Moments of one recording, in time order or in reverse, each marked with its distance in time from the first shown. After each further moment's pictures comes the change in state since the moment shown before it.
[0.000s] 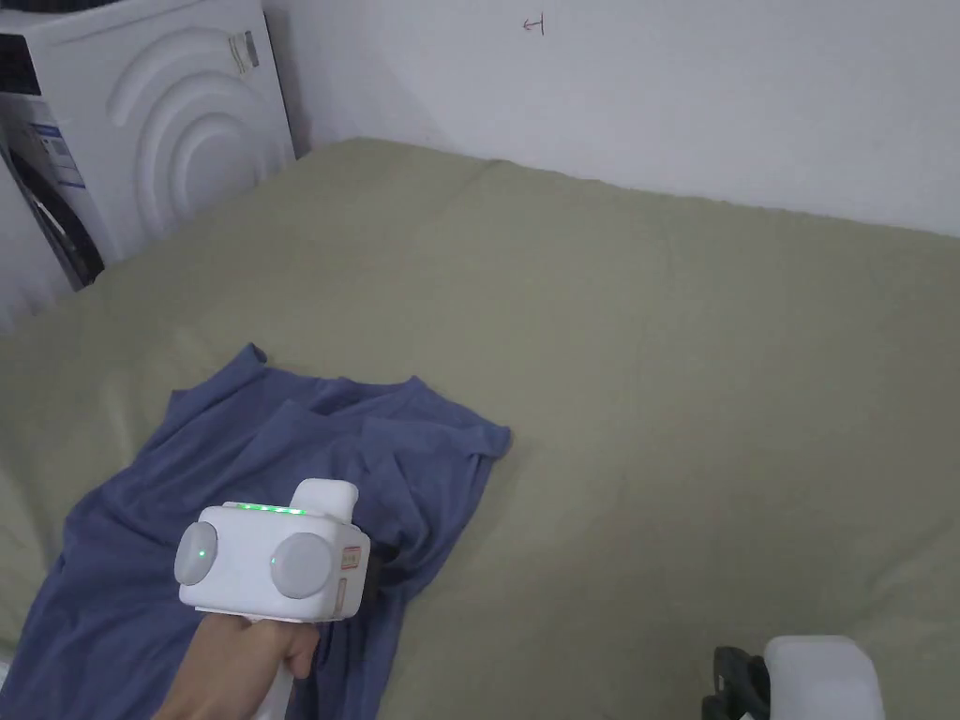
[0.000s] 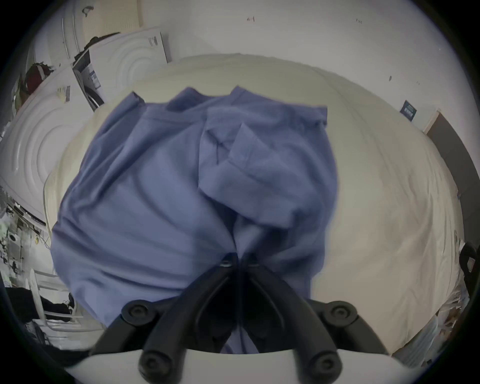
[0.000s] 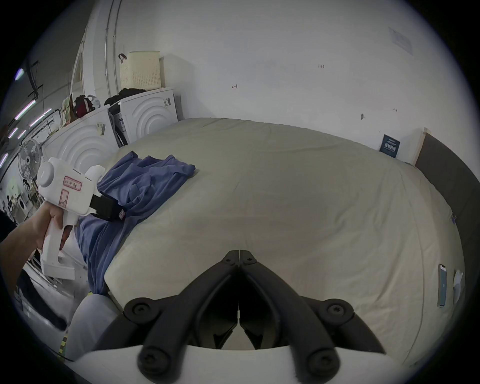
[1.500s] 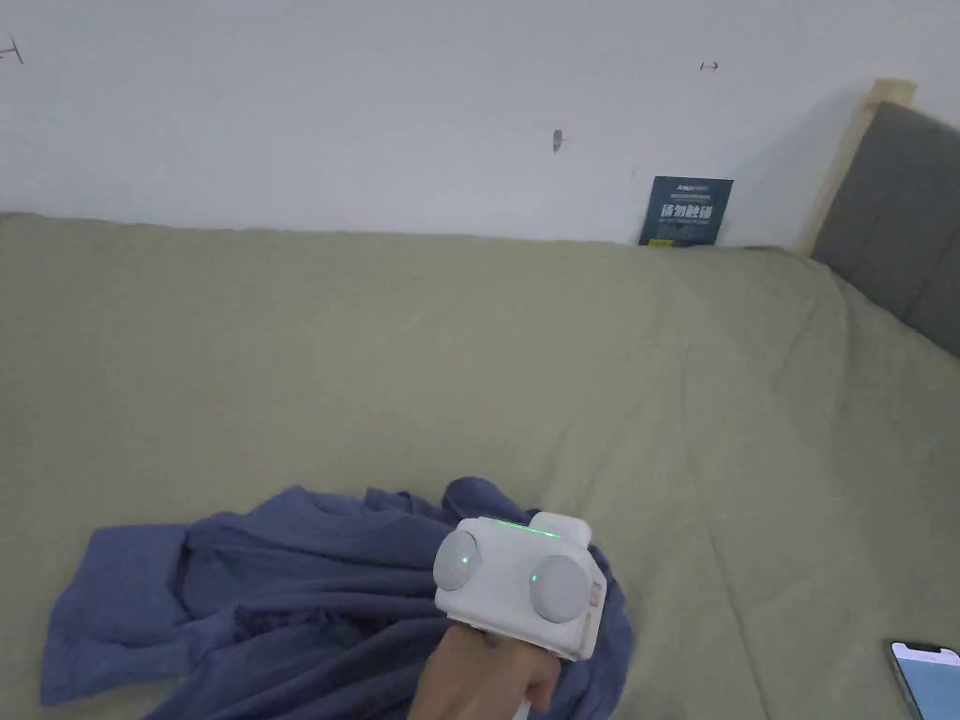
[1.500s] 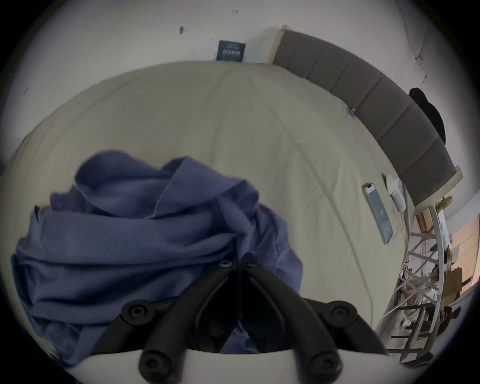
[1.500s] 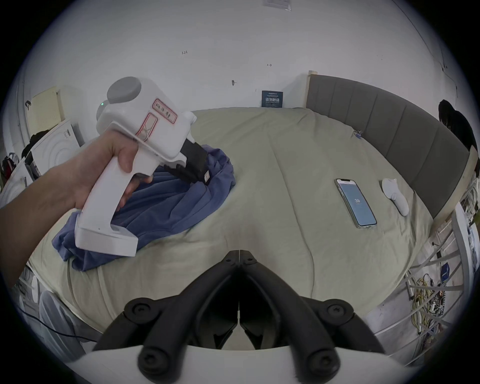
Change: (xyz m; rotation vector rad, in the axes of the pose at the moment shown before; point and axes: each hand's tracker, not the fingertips) left arm 0.548 0.000 -0.028 -0.101 -0.549 -0.594; right arm 0.198 -0.106 0.107 -0.093 -0.439 -0.363
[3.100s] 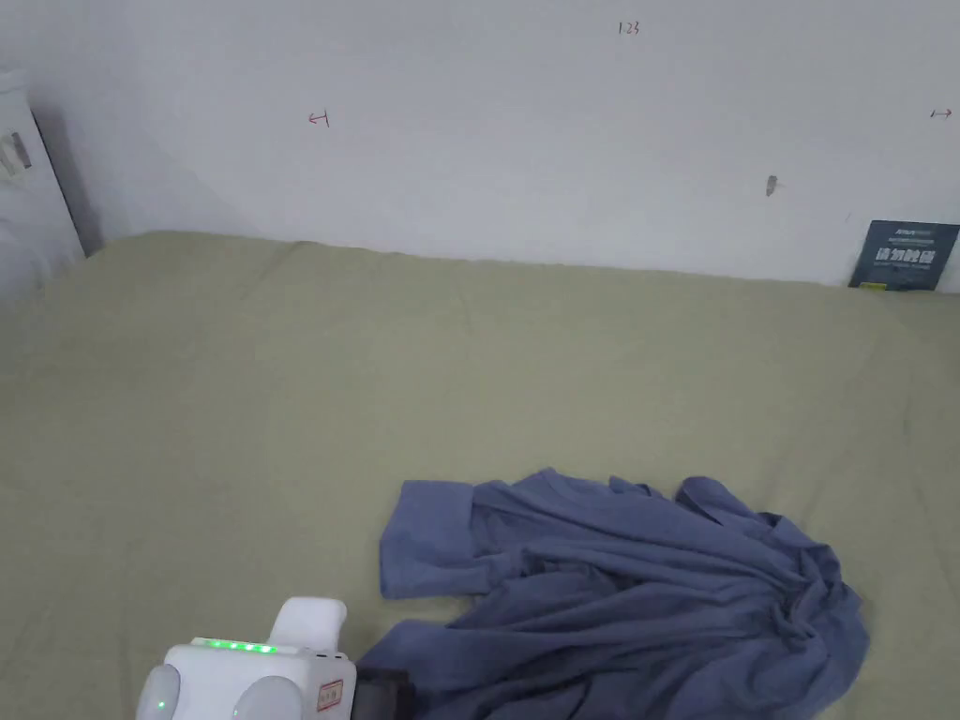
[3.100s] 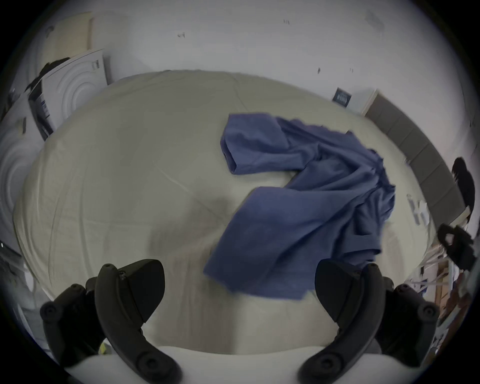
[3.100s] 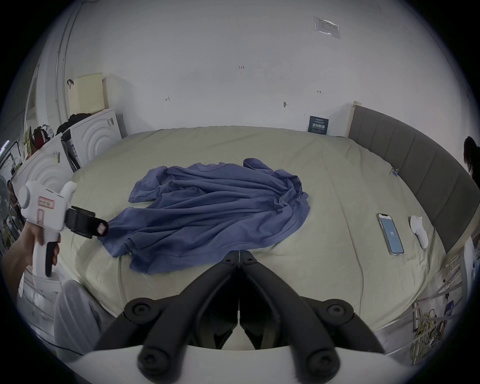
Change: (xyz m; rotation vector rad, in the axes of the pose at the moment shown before) left arm -0.259 -0.250 0.223 0.111 0.338 0.376; right arm -0.094 0.002 0.039 0.092 0.167 0.150
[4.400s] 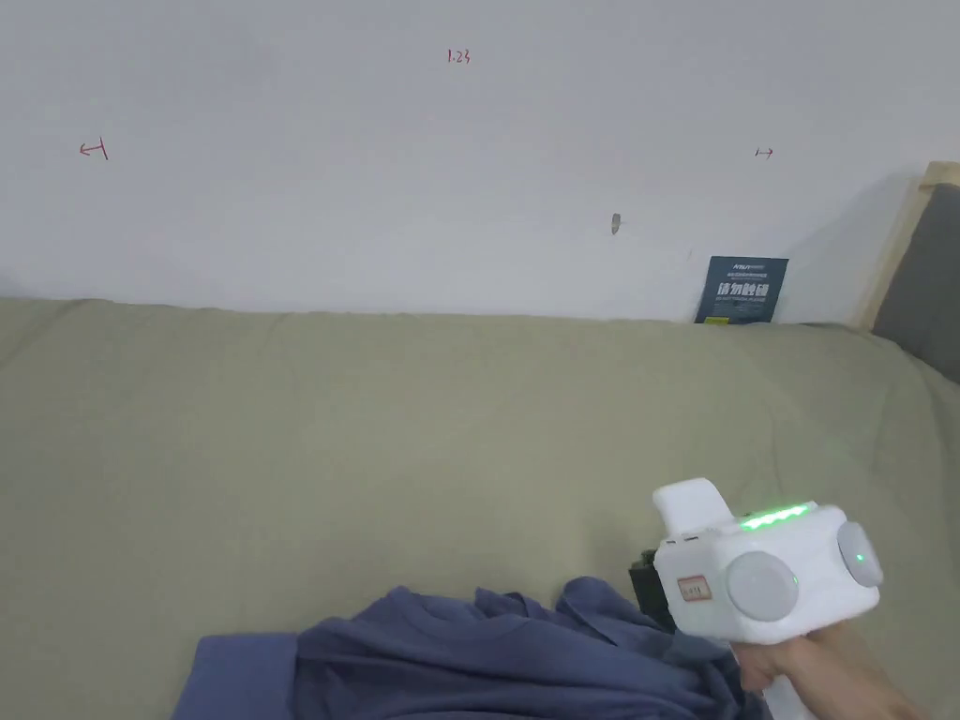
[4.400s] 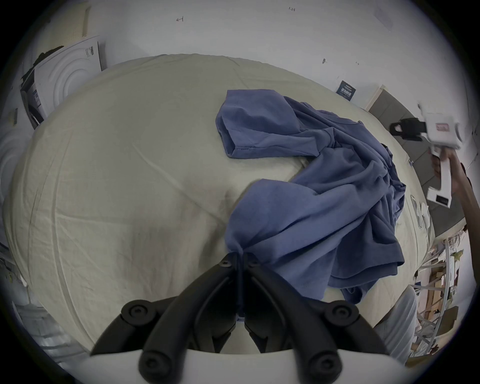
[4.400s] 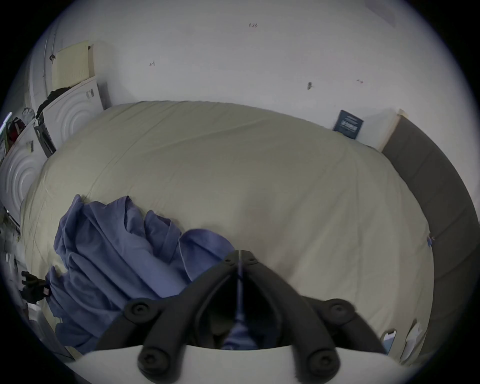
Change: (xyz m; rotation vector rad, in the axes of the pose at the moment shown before) left arm -0.001 -0.022 -0.002 -0.003 -0.065 0.048; right arm 0.079 0.211 -0.282 -0.209 0.047 0.176
